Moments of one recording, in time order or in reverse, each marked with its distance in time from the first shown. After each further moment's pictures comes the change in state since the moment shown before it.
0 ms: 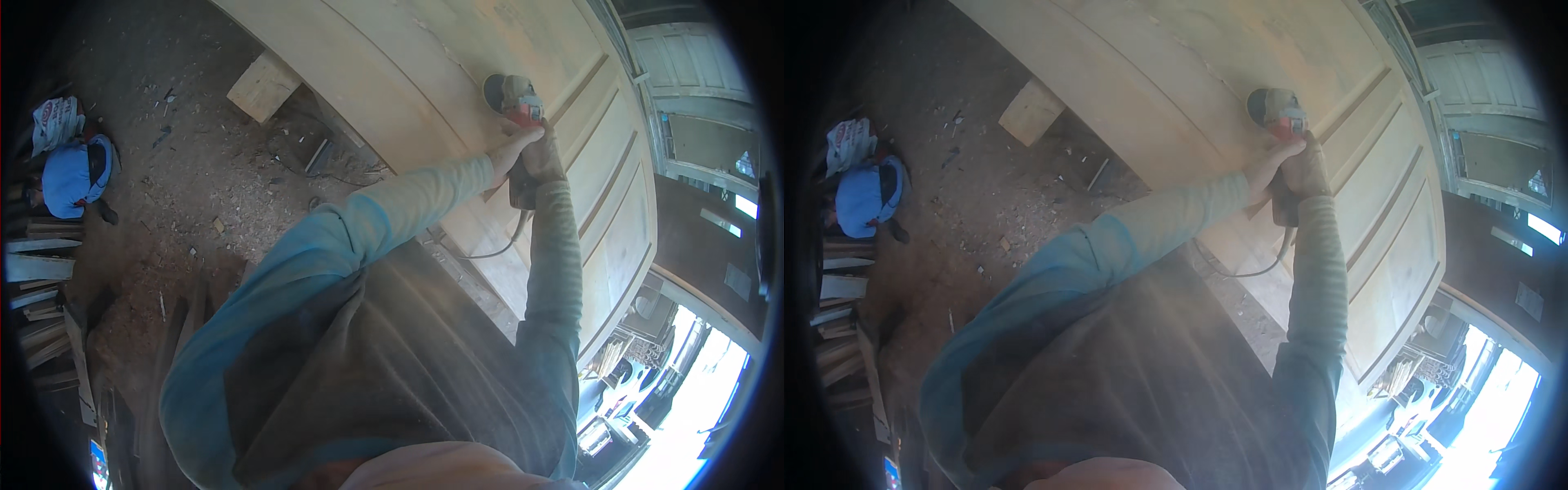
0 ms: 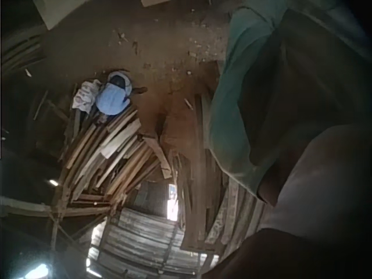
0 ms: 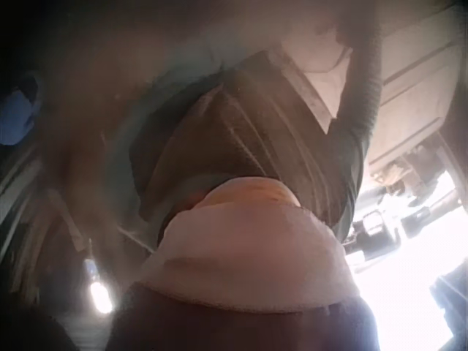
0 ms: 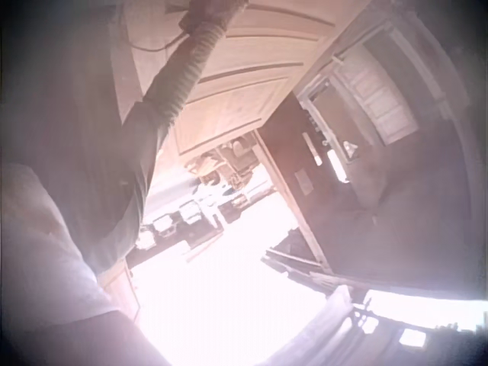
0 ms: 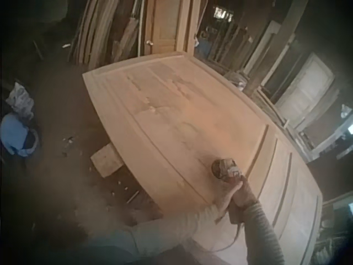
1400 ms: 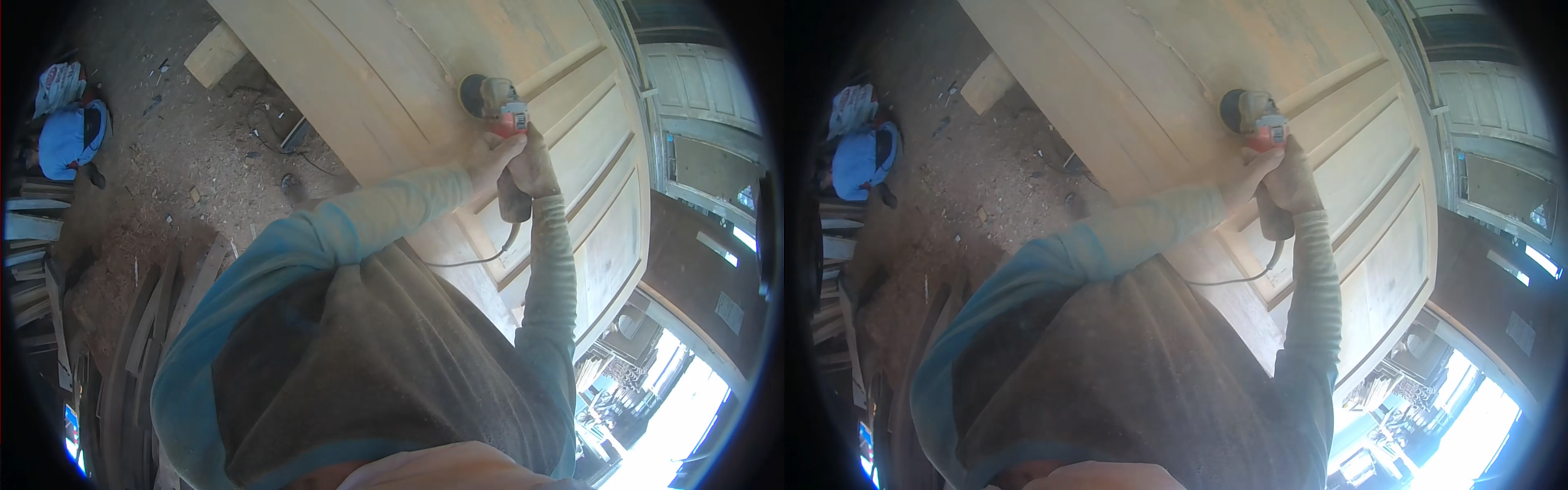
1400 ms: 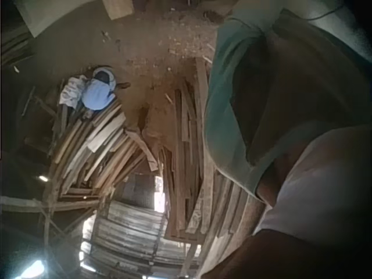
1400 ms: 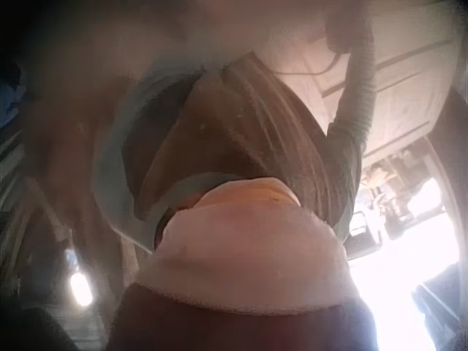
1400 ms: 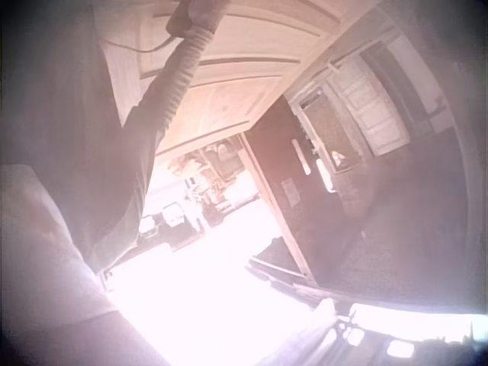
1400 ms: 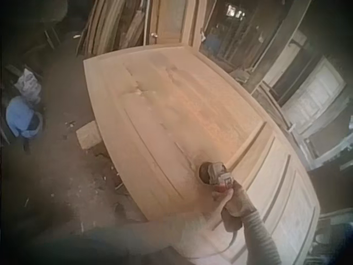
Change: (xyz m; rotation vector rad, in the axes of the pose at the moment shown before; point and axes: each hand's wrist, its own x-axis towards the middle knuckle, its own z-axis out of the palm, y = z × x) left_hand 0.032 -0.103 0.035 0.286 0.179 0.097; right_hand -0.038 0.048 -0.081 -0.029 -0.182 -0.073
